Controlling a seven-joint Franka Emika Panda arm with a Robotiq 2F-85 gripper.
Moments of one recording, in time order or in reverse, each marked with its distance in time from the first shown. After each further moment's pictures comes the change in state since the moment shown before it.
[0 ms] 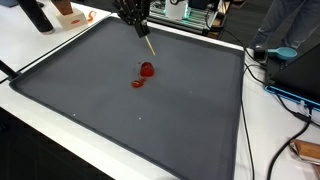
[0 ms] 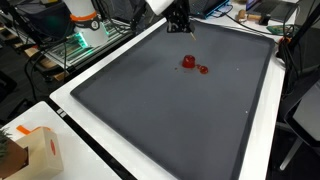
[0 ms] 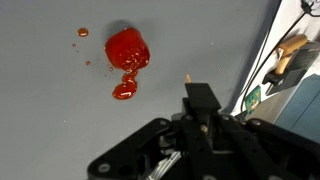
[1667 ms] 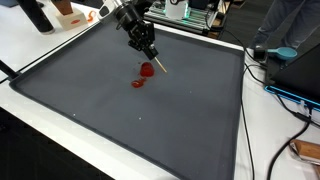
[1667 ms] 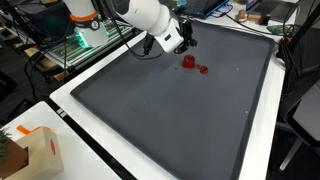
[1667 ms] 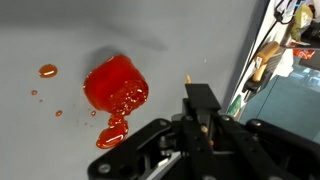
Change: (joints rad) arm -0.096 0.259 0.069 0.113 0.233 -0.170 -0.237
